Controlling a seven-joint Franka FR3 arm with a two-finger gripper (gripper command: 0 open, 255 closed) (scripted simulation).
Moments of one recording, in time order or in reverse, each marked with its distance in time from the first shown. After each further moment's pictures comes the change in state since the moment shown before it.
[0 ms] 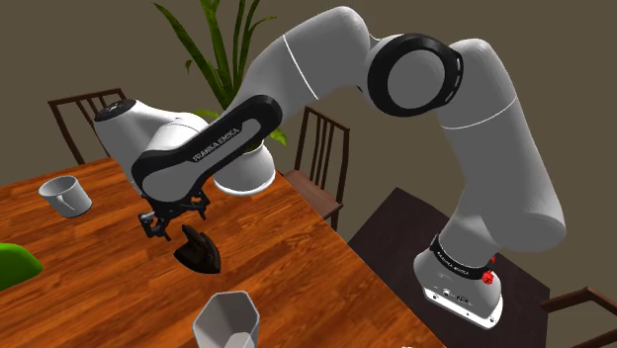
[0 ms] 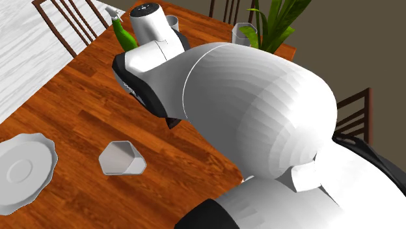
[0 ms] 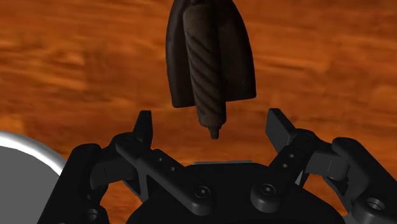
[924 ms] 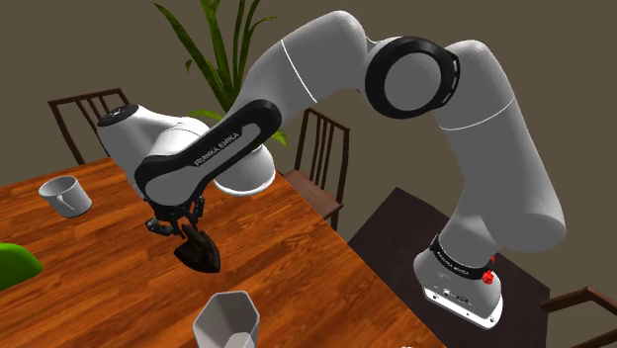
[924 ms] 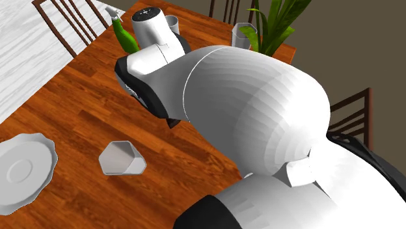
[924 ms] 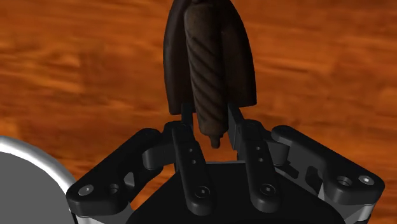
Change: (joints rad) arm 0.001 0.013 -0.004 -0.004 -0.005 0.017 0.003
